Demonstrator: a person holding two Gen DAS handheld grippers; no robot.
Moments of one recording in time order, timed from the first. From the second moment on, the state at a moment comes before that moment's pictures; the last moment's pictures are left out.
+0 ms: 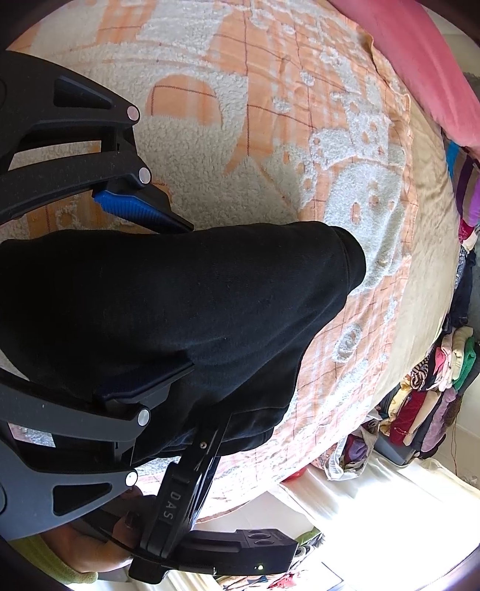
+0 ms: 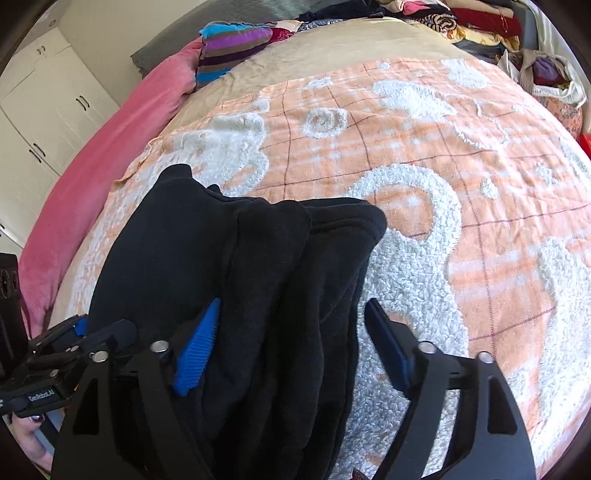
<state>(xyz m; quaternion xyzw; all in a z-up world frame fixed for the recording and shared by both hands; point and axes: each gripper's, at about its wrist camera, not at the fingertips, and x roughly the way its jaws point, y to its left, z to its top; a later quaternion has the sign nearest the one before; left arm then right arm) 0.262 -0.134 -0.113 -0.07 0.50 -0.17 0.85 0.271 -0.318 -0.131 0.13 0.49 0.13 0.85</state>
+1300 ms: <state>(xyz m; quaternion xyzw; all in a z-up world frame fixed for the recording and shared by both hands) 0.209 -0.098 -0.023 -0.03 0.41 -0.12 0.90 0.175 -0.328 -0.020 0.12 0.31 0.13 0.93</state>
